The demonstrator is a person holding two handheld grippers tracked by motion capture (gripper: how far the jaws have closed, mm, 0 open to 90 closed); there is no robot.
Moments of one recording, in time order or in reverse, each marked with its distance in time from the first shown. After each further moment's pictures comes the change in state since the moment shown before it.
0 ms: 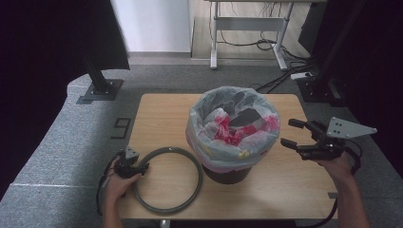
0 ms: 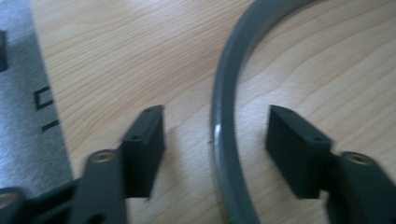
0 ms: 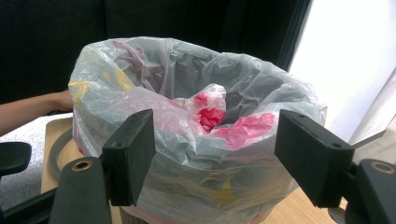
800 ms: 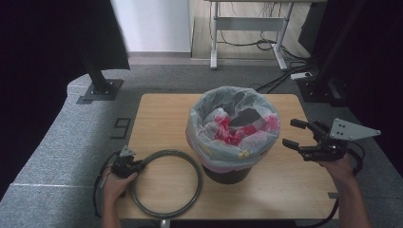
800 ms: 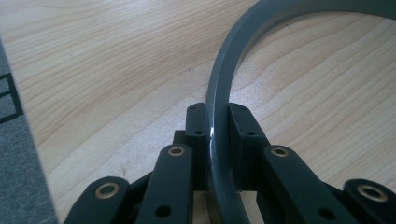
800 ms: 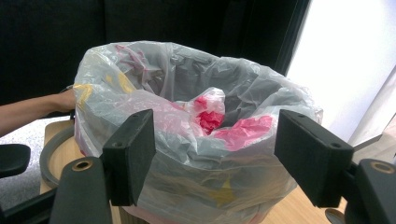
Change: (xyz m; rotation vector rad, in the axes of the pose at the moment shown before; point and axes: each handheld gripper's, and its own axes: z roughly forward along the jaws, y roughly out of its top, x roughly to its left) left arm 0.011 -0.003 -0.010 -0.009 -0.122 -0.074; right arm 0.002 0.000 -0.005 -0.017 -0.007 -0.006
